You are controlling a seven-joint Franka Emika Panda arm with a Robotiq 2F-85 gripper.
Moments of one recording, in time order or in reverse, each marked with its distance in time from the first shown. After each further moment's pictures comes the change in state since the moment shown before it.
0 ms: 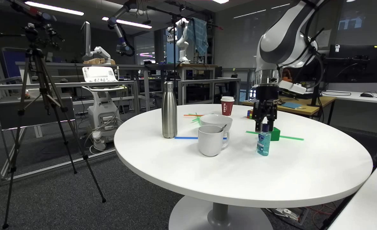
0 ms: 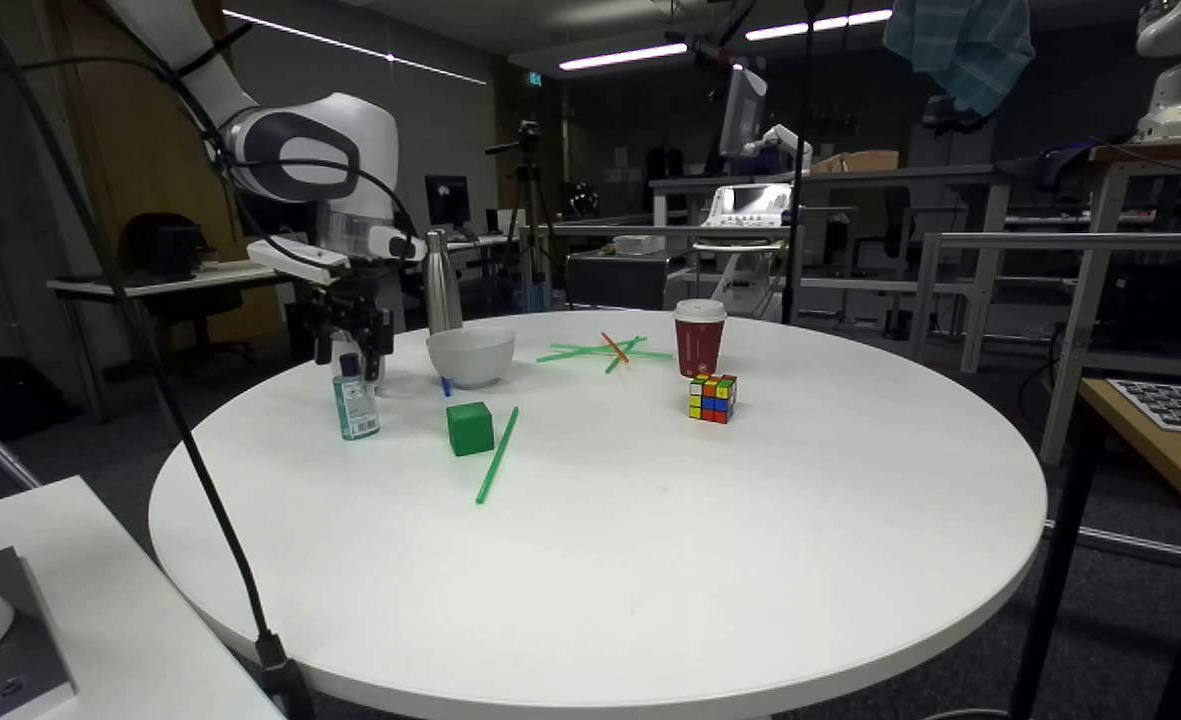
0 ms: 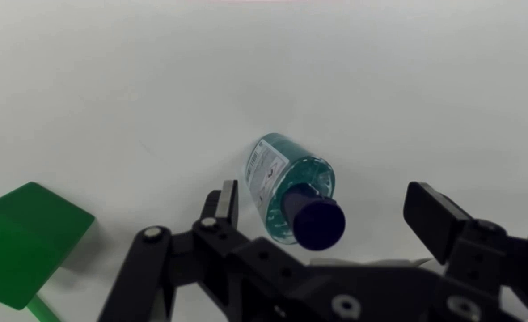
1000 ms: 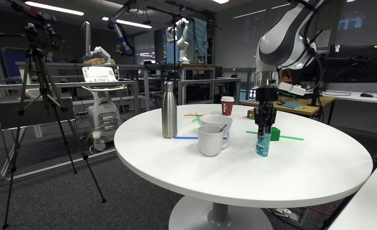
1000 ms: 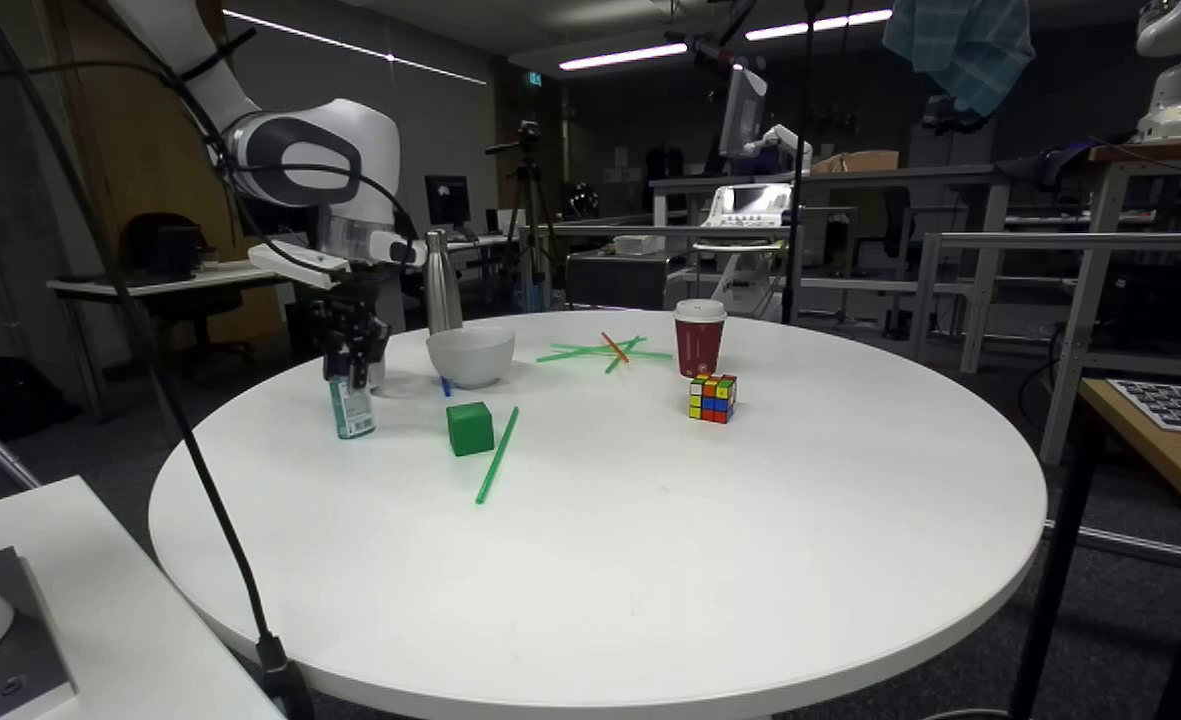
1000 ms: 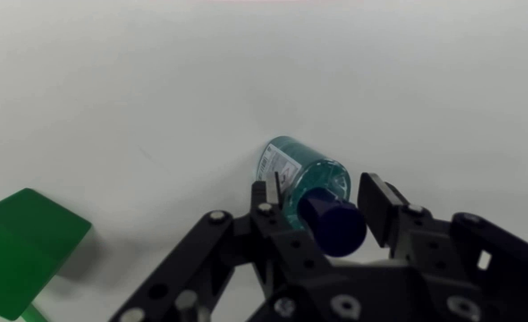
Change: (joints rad) arm -0.001 0.016 0.002 0.004 0.000 0.000 0.000
